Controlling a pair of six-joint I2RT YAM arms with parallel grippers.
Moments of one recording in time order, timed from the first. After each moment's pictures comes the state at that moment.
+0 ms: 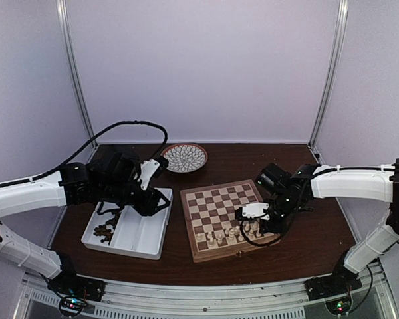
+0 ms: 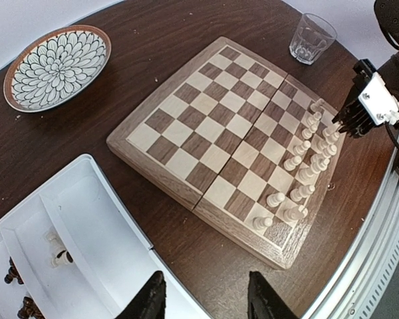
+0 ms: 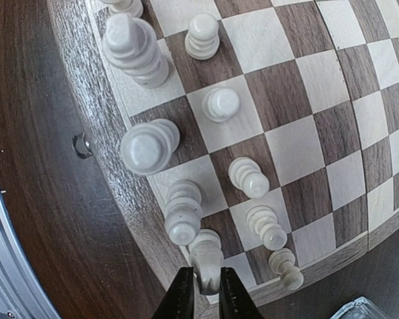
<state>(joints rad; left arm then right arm) -0.92 1.23 0.97 -0.48 0.00 -0.23 0.77 1.49 0.97 -0.78 -0.10 -0.64</state>
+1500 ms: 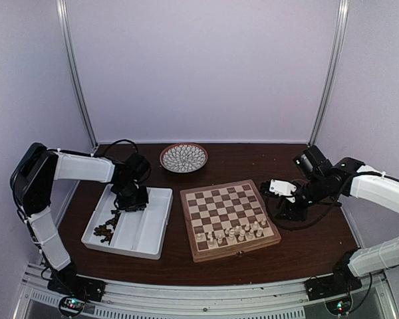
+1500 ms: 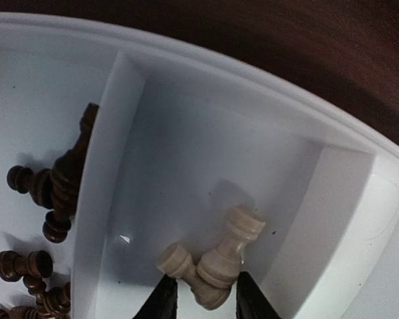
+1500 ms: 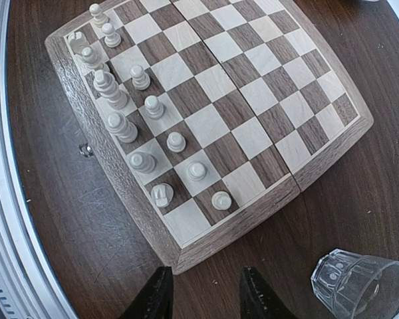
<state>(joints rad) -0.54 1.79 1.09 -0.59 -0.11 -0.79 0.57 1.17 0.91 -0.81 -0.22 -0.60</state>
